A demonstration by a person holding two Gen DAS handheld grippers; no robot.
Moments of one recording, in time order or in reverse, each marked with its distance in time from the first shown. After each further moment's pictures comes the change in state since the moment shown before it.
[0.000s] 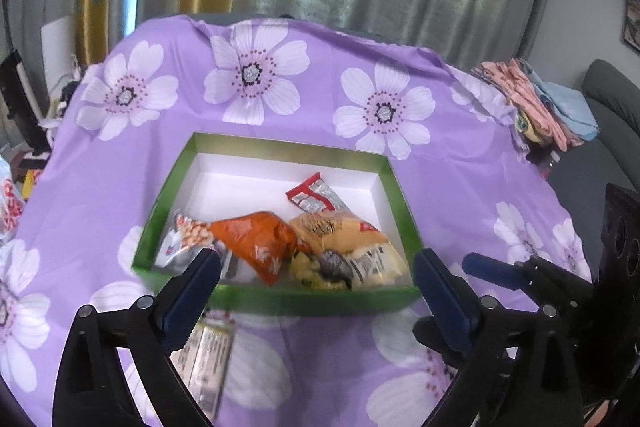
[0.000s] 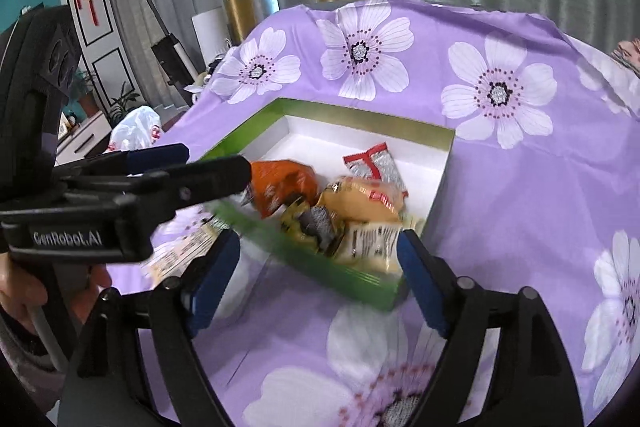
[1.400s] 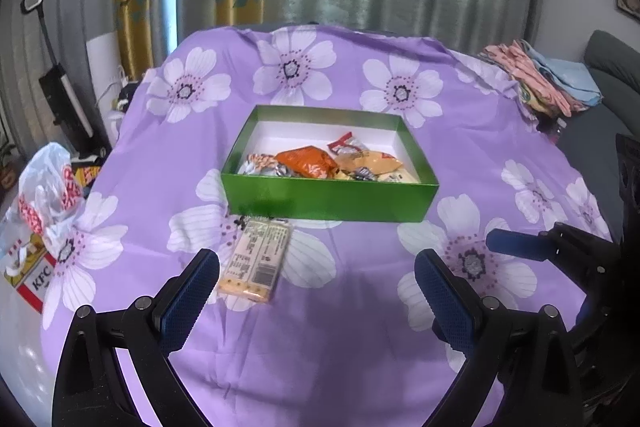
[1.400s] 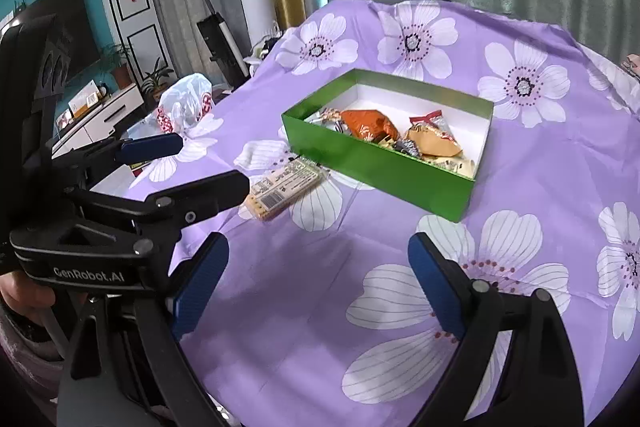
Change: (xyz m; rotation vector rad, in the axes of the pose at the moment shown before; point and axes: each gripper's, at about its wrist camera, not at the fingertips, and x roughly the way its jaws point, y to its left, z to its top) left arm -0.091 0.003 -0.088 0.044 -0.029 0.137; right arm -0.049 0.079 -0.061 -0.094 0.040 0.055
